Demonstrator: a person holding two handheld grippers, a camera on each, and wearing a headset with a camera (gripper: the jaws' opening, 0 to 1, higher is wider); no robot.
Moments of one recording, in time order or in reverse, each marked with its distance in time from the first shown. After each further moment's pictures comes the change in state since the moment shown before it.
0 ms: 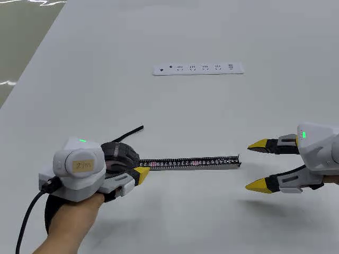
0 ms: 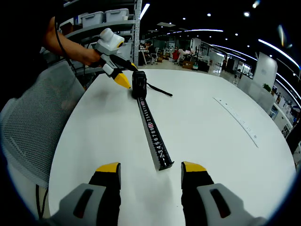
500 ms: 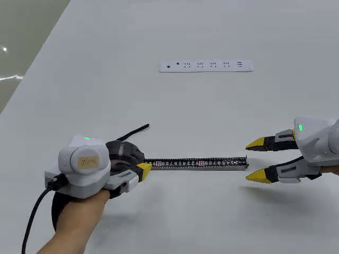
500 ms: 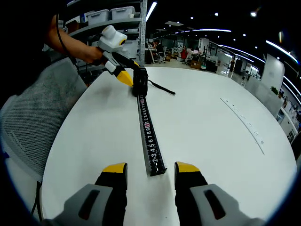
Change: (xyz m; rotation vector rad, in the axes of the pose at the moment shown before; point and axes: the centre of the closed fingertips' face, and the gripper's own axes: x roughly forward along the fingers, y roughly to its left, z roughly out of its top) left arm 0.005 0.002 -0.002 -0.035 0.013 0.005; right arm 0.020 -0.012 -0.001 -0.028 0.012 0.069
